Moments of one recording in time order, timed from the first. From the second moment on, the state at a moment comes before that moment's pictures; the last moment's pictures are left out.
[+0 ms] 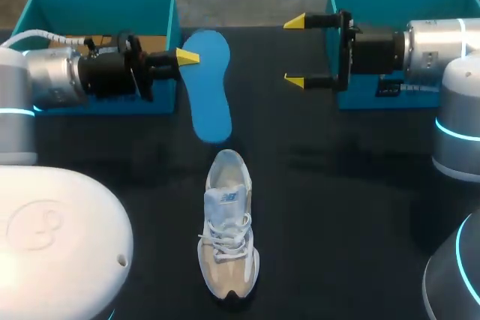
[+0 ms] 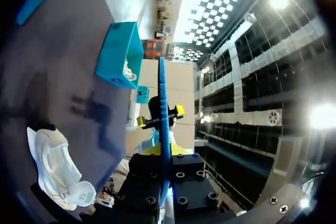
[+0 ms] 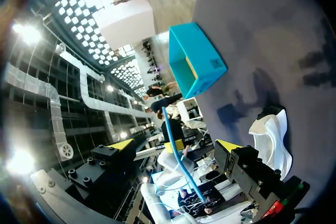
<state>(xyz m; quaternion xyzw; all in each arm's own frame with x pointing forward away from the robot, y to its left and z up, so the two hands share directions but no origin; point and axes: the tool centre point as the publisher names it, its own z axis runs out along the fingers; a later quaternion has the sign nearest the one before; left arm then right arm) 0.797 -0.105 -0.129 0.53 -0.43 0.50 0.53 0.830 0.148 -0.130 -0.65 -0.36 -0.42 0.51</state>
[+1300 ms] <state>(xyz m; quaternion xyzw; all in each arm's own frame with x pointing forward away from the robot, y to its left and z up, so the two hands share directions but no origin) 0.815 -0.095 -0.135 0.52 -0.46 0.50 0.52 0.826 0.160 -0.112 -0.66 -0.43 -0.41 0.46</state>
